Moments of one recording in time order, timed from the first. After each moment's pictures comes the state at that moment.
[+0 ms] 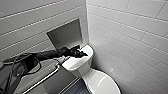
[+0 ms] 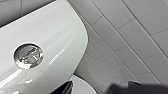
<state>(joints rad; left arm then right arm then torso) 0.03 2.68 -1.79 0.15 0.47 -0.74 -1.59 2.54 -1.95 0.22 0.21 -0.19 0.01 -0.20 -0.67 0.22</state>
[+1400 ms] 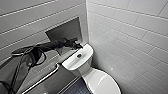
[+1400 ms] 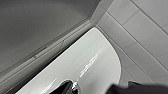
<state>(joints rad) -0.08 2.80 -2.10 0.21 0.62 -0.74 -1.59 2.54 -1.95 0.22 0.23 -0.19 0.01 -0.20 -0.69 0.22</state>
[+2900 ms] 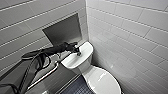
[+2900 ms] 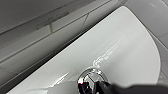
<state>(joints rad) 0.00 2.88 -2.28 0.27 0.59 -0.74 -1.59 2.55 -1.95 0.22 0.24 -0.19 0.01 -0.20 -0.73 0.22</state>
